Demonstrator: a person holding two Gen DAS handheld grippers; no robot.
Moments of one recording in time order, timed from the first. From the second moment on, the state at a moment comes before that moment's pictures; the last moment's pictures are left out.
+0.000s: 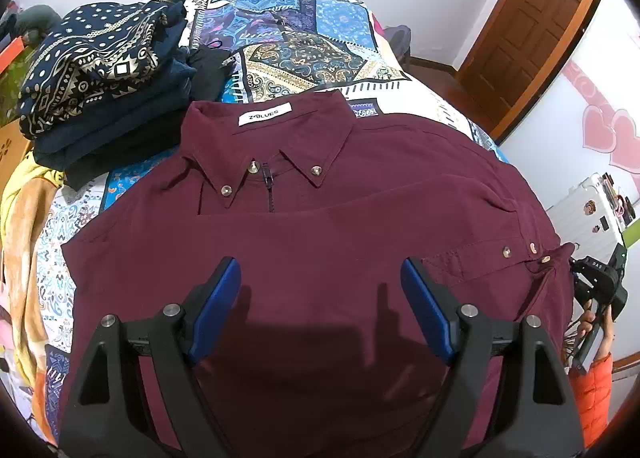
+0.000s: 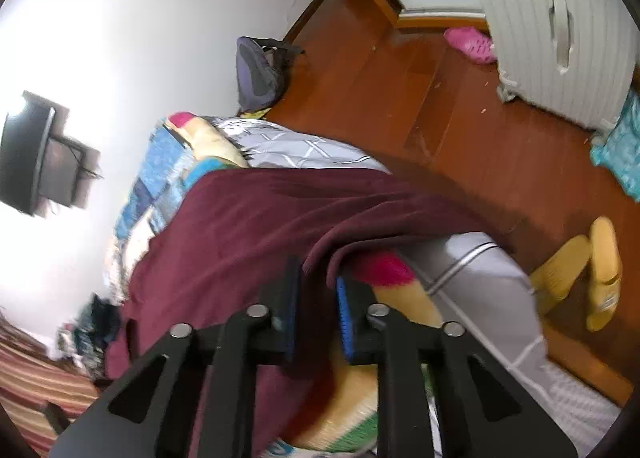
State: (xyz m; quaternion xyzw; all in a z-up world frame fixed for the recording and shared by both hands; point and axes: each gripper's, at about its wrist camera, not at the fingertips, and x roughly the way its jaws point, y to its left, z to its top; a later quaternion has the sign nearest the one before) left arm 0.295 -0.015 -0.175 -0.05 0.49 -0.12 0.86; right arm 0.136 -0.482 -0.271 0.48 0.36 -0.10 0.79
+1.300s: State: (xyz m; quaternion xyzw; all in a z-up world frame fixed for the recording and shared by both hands) left arm 0.261 -0.012 -0.165 -0.03 0.45 -0.15 0.88; right arm 0.156 -0.263 -0.150 0.20 0.43 0.12 0.87
